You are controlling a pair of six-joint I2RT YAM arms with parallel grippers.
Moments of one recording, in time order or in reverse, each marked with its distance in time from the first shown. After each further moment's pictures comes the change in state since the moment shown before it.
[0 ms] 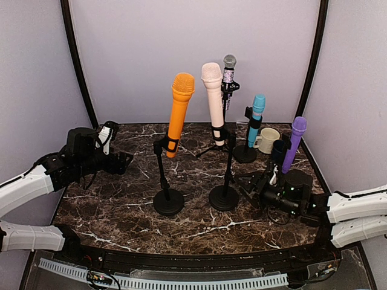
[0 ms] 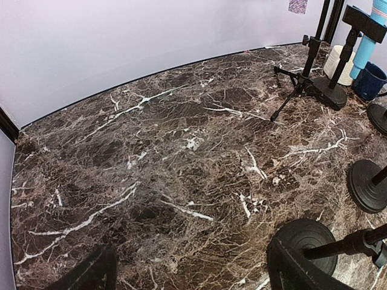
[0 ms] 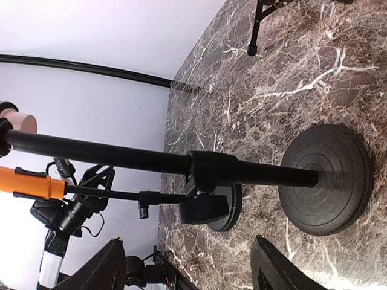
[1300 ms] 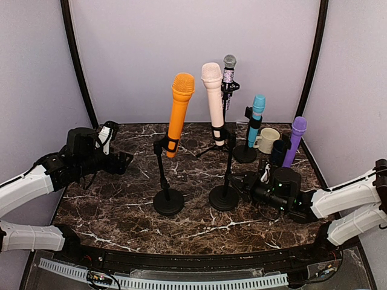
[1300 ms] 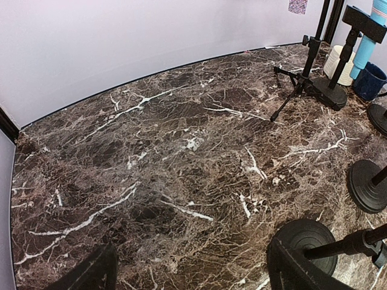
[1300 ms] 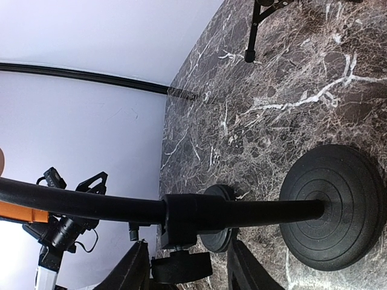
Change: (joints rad) left arm 0.000 -0.001 0.000 0.000 0.000 0.000; right arm -0.055 0.262 0.032 0.238 -0.035 0.007
